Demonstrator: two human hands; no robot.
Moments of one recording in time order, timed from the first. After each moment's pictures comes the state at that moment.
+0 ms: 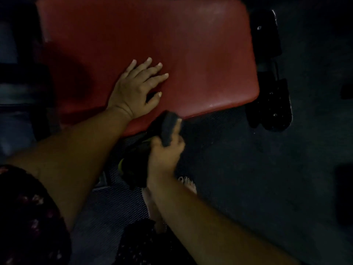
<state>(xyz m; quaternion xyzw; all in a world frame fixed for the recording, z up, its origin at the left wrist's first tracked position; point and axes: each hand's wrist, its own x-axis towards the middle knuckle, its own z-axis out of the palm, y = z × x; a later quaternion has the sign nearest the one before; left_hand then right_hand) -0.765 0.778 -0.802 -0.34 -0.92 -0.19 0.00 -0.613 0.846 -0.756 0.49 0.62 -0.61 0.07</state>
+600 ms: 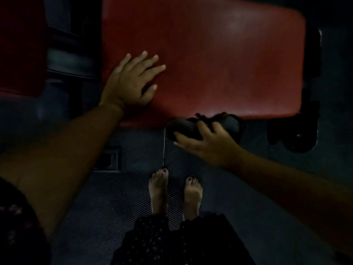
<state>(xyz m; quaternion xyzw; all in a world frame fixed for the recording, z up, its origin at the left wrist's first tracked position) -0.747 0.671 -0.803 -0.23 -0.96 -0.15 -0.03 -0.642 0.953 -0.786 -0.53 0.84 0.13 -0.06</state>
